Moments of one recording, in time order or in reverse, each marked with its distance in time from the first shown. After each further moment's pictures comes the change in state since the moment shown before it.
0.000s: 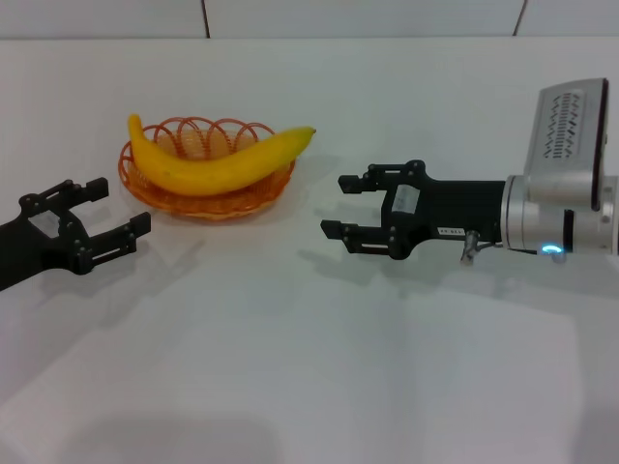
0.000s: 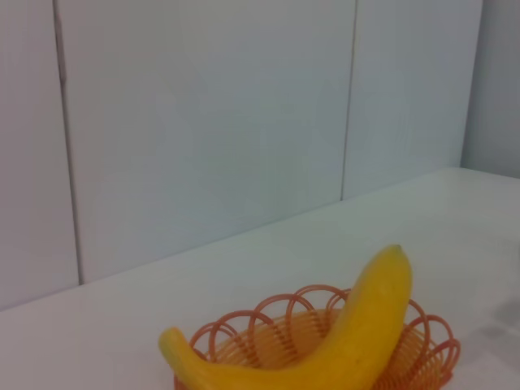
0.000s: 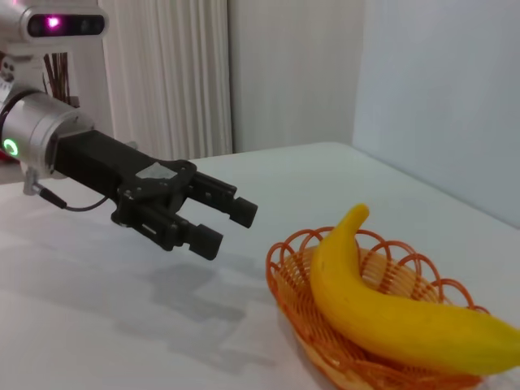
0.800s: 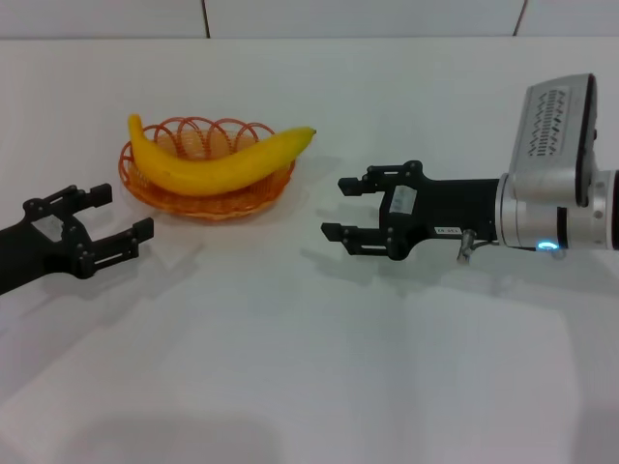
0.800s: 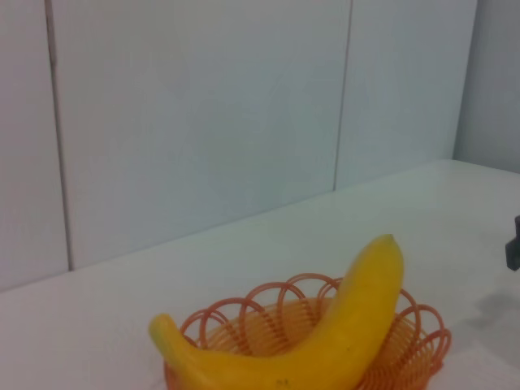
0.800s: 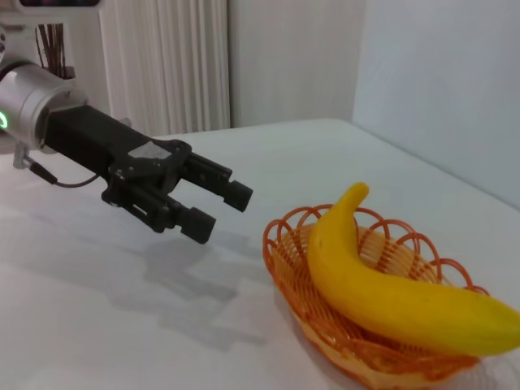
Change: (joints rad) left arm -0.005 0.002 0.002 0.000 0.023 0.000 -0.024; right arm -0.006 0.003 -0.021 -0.058 -0.065 0.040 0.065
